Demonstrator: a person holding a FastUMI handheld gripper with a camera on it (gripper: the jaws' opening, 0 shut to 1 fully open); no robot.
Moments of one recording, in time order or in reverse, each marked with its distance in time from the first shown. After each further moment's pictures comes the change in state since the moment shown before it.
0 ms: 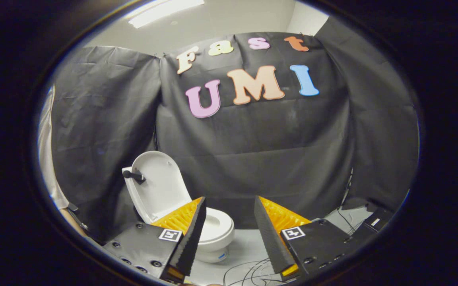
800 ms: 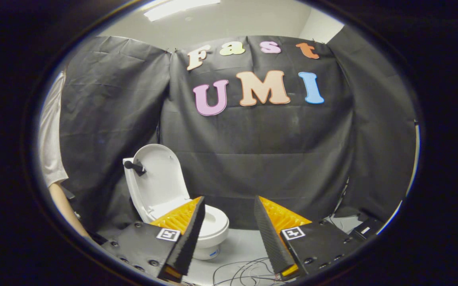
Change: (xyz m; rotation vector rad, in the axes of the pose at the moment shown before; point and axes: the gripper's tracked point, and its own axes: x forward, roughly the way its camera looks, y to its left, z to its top) arm -0.017 0.006 -0.008 -0.078 0.024 0.005
